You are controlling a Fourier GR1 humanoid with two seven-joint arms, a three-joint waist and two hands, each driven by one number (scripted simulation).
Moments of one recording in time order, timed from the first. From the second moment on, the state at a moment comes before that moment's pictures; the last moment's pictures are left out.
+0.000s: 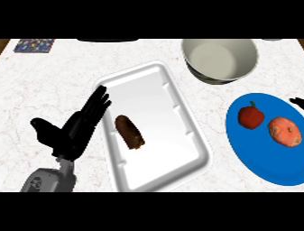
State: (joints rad) left arm -0.13 0.14 -0.20 -1.55 0.27 0.00 0.14; right arm -0.13 -0.81 0.09 -1.57 0.44 0.49 0.34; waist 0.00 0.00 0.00
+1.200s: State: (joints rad) left arm -0.12 0.08 -0.12 -1.56 0.20 -0.07 0.17; right arm -0.17 -0.56 0.00 -1.37 0.78 0.42 0.17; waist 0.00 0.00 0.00
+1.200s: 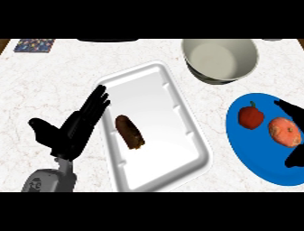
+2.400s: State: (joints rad) left arm -0.10 0.05 -0.11 -1.58 0.16 -0.10 0.17; right arm -0.23 -0.44 0.01 -1.30 1.00 0.28 0.06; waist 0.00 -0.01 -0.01
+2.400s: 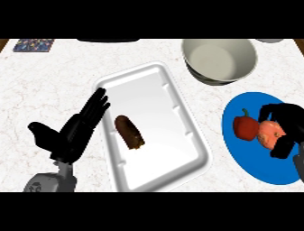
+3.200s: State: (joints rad) left arm -0.18 0.03 -0.13 -1.52 0.17 -0.13 0.19; right arm -0.81 -0.02 0.28 -1.22 1.12 0.20 1.07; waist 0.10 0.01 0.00
